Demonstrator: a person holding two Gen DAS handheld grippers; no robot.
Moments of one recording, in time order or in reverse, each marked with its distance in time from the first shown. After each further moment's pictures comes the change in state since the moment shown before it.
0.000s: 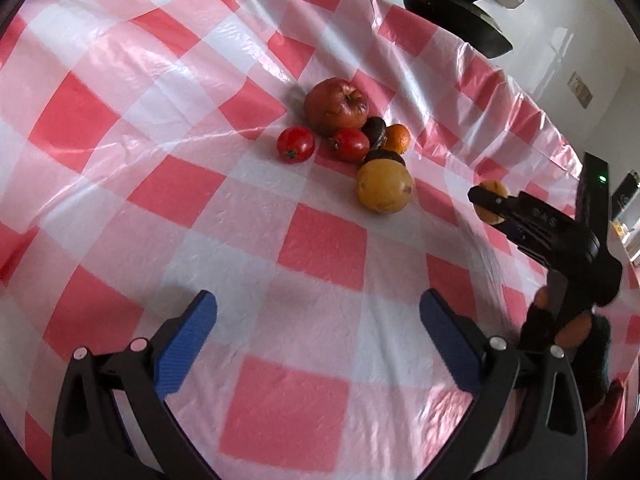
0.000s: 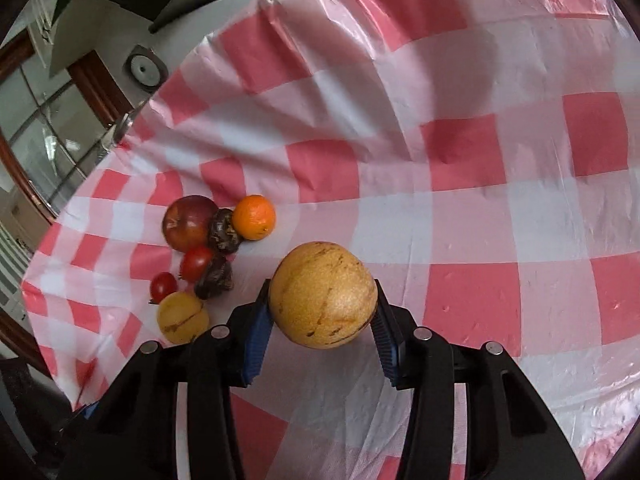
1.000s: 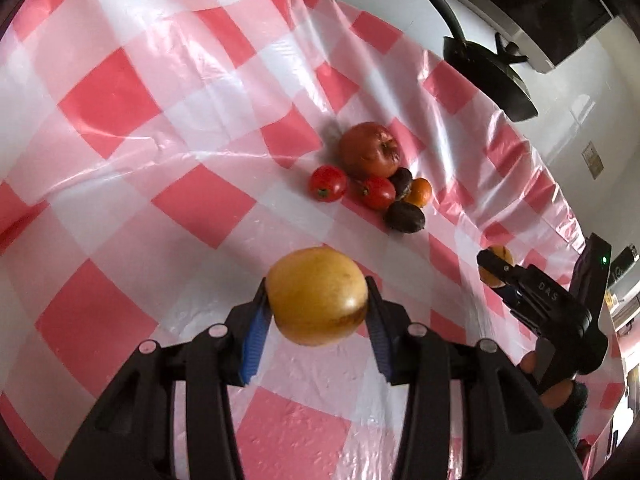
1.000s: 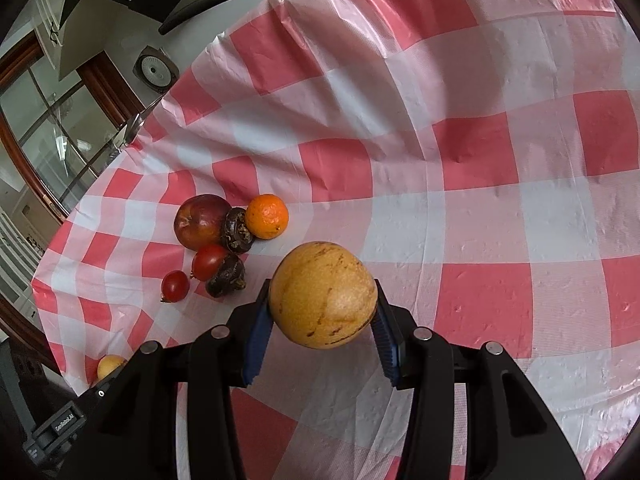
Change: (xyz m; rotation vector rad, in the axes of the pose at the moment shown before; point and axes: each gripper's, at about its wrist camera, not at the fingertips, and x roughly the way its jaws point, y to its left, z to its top) left arm -0.006 0.026 0.004 -0.194 -0.114 -0.030; right arm 0.000 0.000 0.000 0.009 0.005 0.042
